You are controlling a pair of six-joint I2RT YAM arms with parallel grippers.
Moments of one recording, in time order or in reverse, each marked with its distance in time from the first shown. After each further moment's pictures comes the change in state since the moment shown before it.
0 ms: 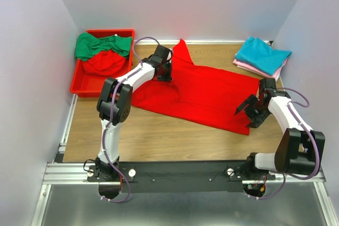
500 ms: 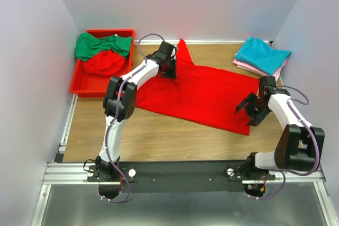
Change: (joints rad) left arm -0.016 0.112 0.184 -0.045 0.038 0.005; right arm 0.000 0.041 0.033 0.004 0.000 -0.012
